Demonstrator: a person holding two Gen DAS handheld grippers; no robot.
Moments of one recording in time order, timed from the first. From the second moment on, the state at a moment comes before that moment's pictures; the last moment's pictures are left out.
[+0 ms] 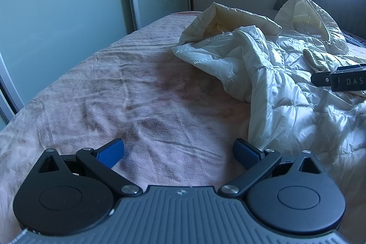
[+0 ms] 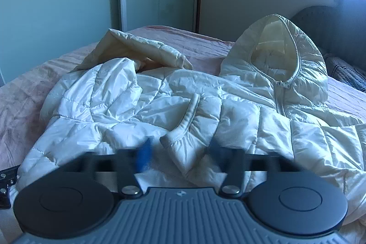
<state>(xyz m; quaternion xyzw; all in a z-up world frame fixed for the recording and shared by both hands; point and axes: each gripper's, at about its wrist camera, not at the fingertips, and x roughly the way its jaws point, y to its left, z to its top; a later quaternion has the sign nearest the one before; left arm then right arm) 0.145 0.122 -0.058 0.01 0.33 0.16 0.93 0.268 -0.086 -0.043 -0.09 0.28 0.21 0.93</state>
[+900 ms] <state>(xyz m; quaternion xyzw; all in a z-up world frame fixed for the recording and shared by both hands) 0.270 0.106 0.053 -0.08 0.35 0.04 0.93 0.195 -0.124 -0.005 -0.02 0.27 0.23 0.94</state>
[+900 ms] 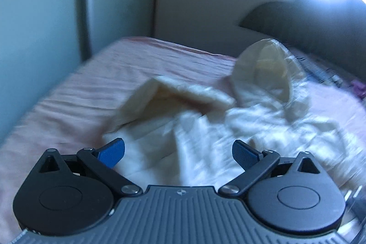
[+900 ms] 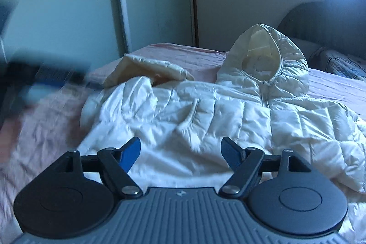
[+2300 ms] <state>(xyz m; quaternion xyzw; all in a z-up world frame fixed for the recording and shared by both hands) 0.368 0.049 0.068 -0.24 0.30 0.01 0.92 0.178 -0.164 -0.024 0.08 0.27 0.23 0.93</state>
